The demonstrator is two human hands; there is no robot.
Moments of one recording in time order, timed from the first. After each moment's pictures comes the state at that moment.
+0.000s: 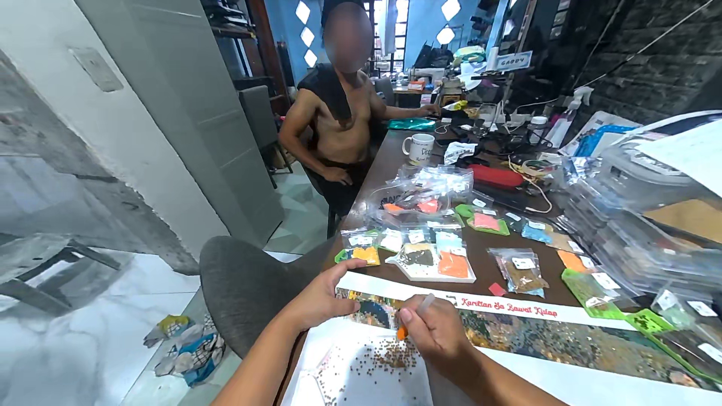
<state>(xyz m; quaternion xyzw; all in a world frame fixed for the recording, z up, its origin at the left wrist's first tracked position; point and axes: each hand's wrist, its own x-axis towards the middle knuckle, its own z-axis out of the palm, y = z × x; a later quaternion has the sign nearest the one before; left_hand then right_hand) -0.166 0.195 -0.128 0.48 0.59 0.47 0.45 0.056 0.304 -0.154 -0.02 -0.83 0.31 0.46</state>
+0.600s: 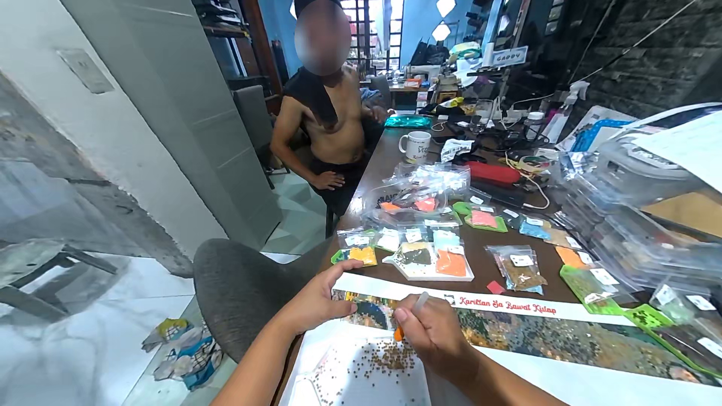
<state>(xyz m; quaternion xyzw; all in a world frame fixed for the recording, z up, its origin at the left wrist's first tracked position) -0.166 0.194 -0.127 0.47 0.58 0.48 0.45 0.056 0.303 -0.153 -0.04 -0.84 0.30 0.45</state>
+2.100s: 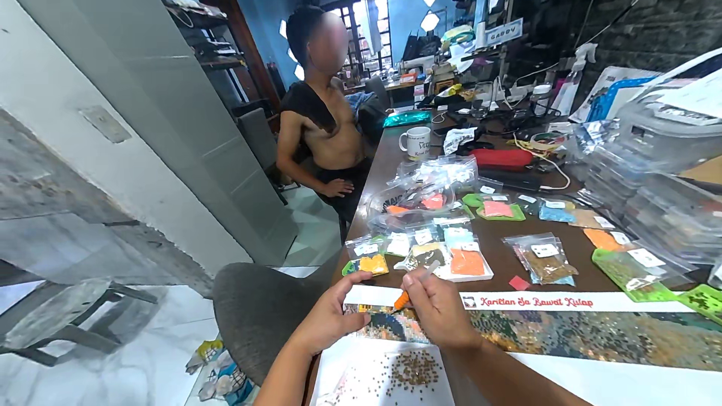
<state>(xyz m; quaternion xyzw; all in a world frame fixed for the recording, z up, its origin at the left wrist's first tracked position) -0.165 0.192 -0.130 0.47 0.56 0.52 0.44 0.023 0.308 -0.143 -0.22 -0.75 0.46 0.43</state>
